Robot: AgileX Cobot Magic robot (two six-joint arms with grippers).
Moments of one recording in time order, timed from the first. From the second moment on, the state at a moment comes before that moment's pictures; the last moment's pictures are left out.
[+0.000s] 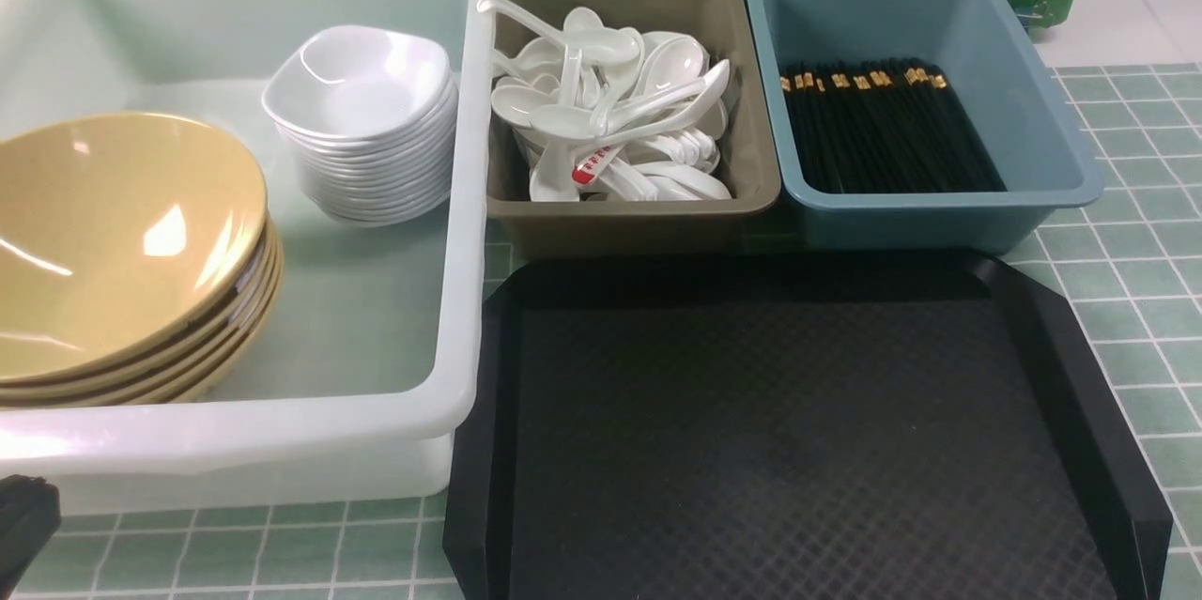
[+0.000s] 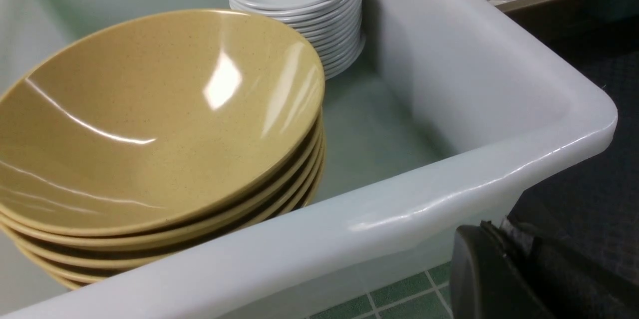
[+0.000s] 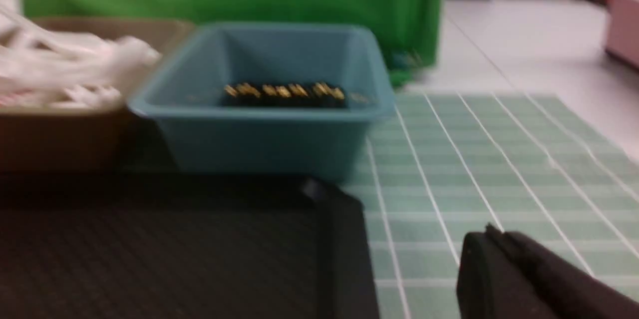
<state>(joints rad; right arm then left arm) -0.06 -0.01 0.03 -0.04 0.18 0.07 -0.12 0.14 -0.45 -0.13 0.78 0.26</state>
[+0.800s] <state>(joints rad) -0.07 -0.01 0.03 -0.04 0.32 0.08 -0.12 0.14 -0.45 -0.13 0.77 0.26</state>
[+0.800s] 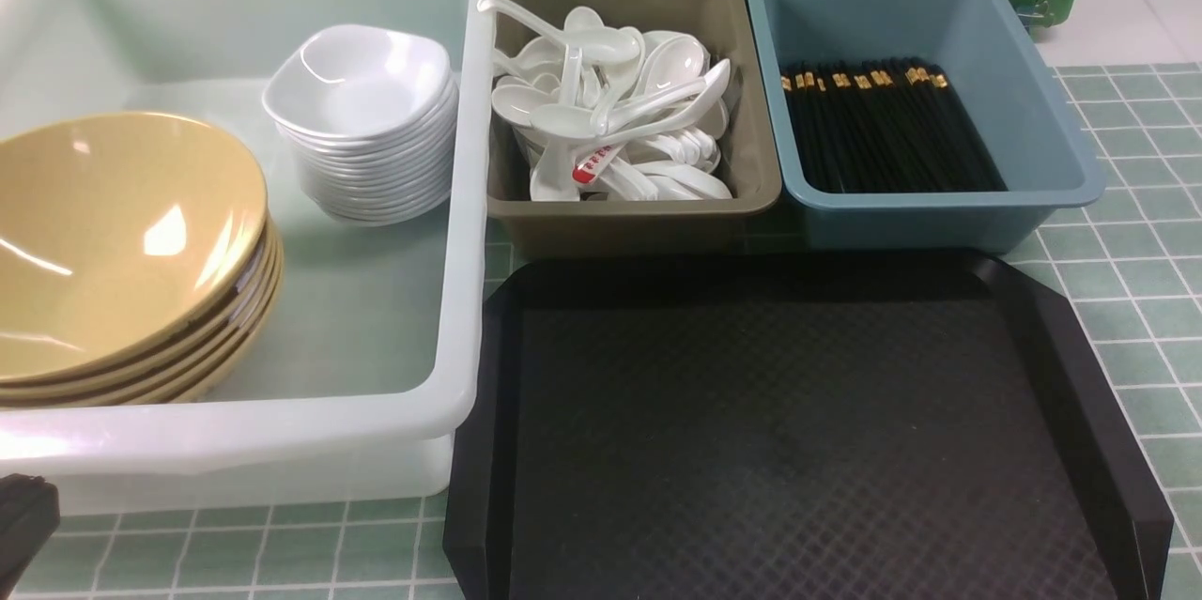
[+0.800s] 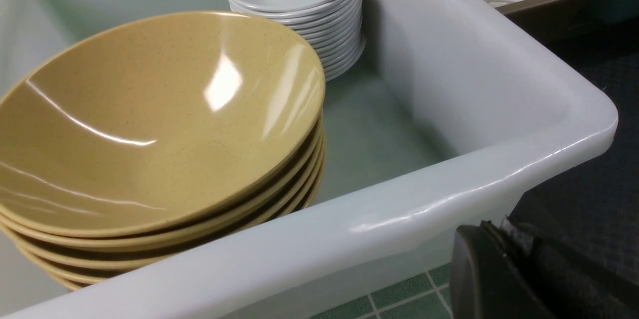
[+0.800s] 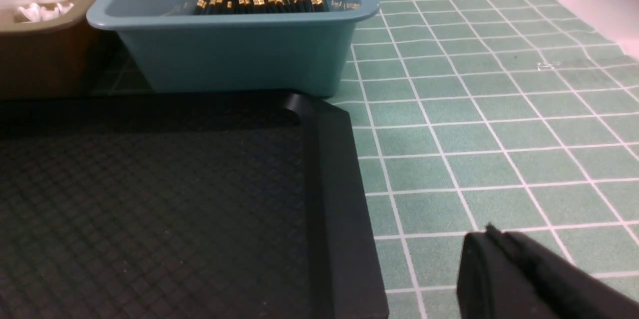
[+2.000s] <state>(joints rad) -0.07 -0.01 0.03 -0.04 0.32 0.08 0.06 -0.01 0.03 0.00 0.30 -0.07</state>
